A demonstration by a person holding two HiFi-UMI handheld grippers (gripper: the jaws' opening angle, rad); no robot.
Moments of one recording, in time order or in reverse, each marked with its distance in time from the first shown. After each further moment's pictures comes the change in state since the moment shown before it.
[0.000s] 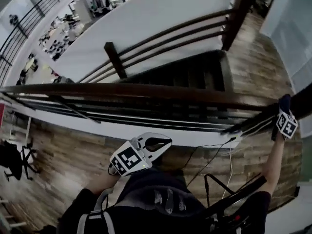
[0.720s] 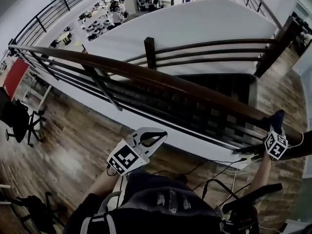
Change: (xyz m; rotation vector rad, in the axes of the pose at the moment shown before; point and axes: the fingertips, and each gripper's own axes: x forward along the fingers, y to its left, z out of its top) left arm -0.128 0.052 -0.026 0.011 -0.016 0.416; right arm -0.011 0.240 0.032 -0.044 -0.099 0.244
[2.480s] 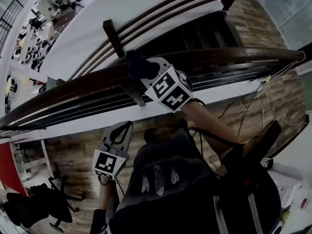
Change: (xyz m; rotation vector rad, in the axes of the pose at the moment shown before) left arm -0.381 0.466 -0.206 -0.025 0.071 -0.126; right arm -0.009 1.017 0.221 -0.362 -0.007 0.689
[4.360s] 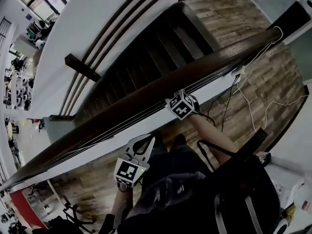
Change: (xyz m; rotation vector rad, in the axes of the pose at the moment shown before) left arm 0.399 -0.261 0.122 -0.033 0.058 -0.353; right arm -0.192 -0.319 -0.468 0.325 0.341 -0.196
